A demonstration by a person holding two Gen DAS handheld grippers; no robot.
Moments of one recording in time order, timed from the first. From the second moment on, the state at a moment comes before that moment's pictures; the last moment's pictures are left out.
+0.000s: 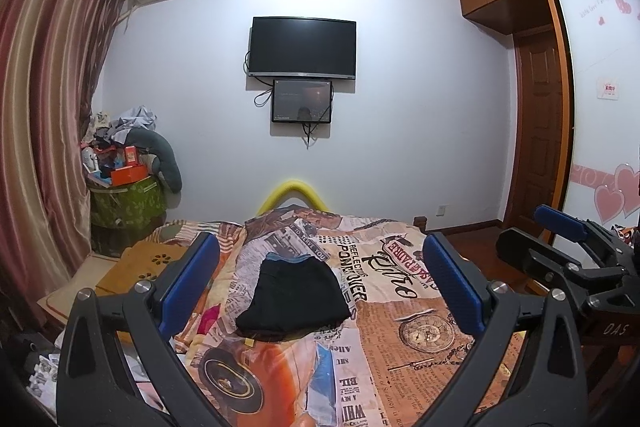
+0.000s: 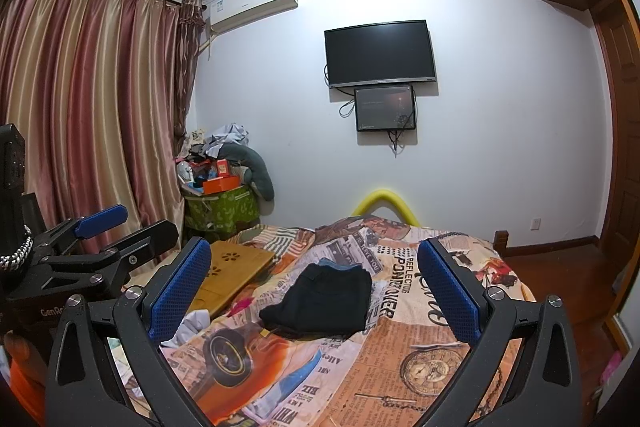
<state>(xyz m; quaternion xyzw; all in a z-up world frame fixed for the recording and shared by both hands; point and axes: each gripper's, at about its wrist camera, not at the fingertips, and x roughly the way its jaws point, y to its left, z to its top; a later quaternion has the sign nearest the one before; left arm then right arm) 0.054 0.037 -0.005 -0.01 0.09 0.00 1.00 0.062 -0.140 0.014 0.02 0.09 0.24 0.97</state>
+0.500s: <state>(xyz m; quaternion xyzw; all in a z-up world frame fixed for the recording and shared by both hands) 0.058 0.038 -0.006 -0.02 0.10 -0.01 0.99 0.061 -0.138 0.015 0.02 0.09 0.24 0.97</state>
